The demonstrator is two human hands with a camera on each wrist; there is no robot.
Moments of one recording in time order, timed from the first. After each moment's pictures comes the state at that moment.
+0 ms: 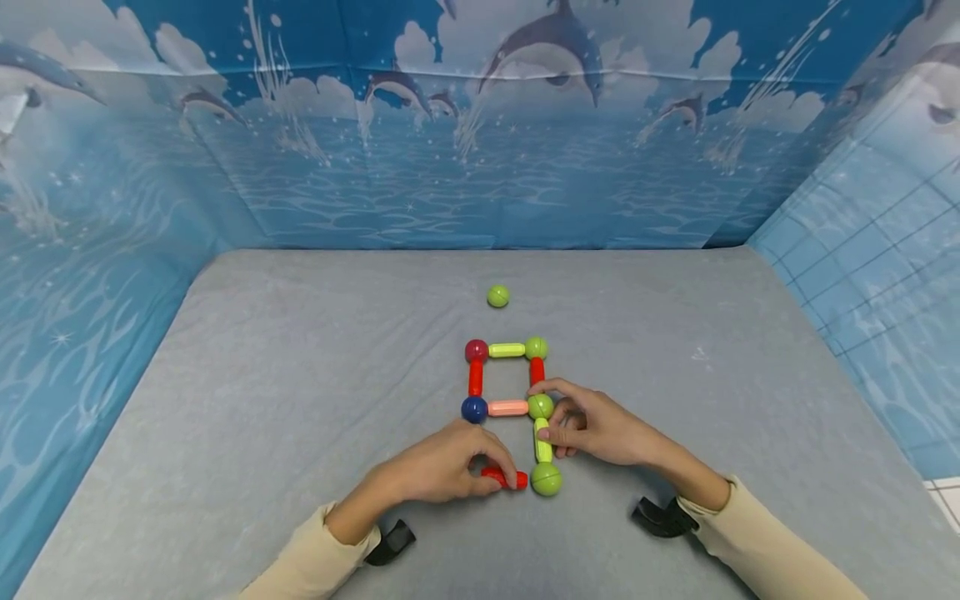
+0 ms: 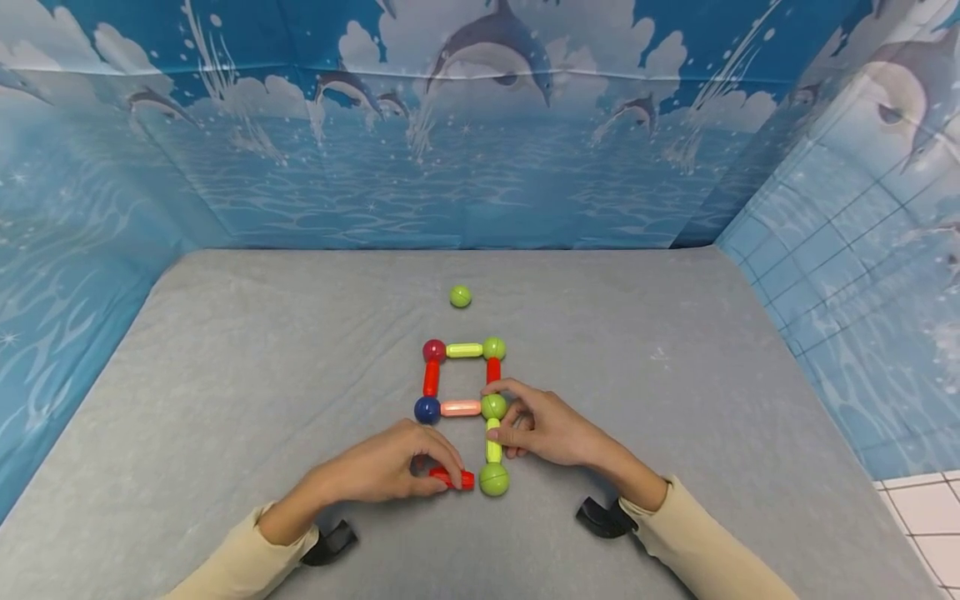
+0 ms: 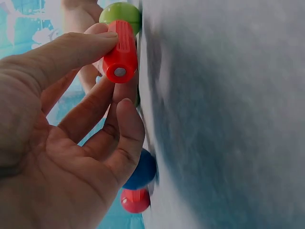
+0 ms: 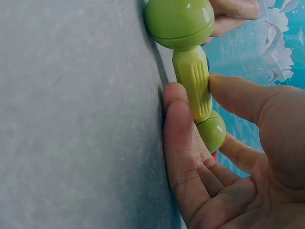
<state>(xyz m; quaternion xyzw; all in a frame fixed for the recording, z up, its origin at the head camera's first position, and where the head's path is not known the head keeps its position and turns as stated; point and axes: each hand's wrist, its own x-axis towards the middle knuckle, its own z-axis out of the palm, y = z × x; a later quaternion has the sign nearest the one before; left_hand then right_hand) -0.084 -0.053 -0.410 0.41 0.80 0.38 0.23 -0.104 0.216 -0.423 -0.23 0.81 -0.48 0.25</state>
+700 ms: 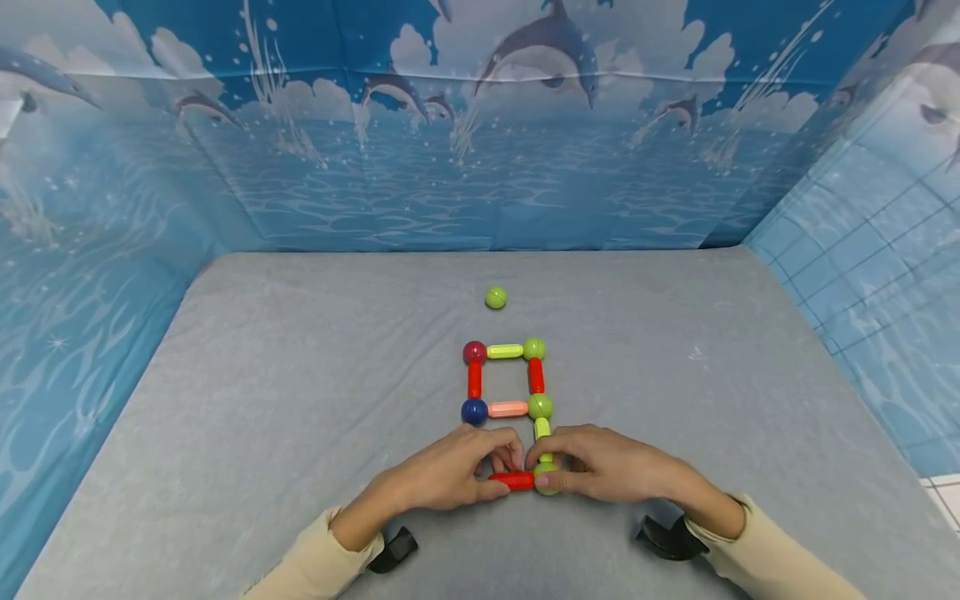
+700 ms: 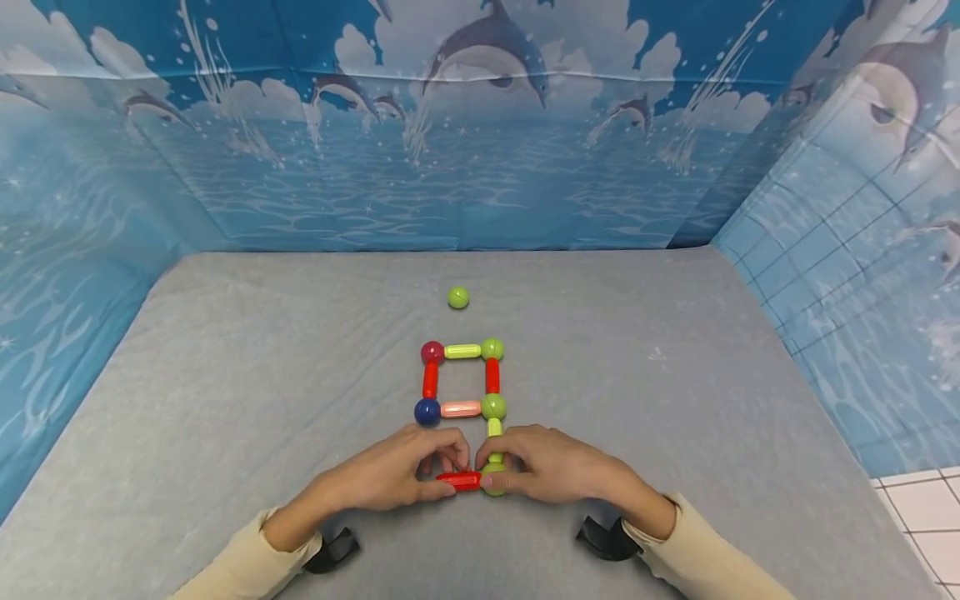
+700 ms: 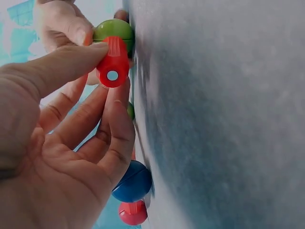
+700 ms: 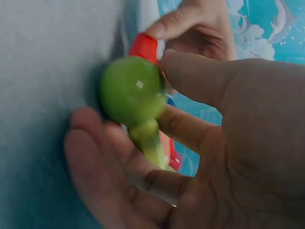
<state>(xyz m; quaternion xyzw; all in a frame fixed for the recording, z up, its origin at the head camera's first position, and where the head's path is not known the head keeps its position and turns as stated) -0.078 -0.044 -0.412 0.40 0.80 0.39 0.22 -0.072 0.210 -0.396 -0.31 0.85 -0.32 0.28</state>
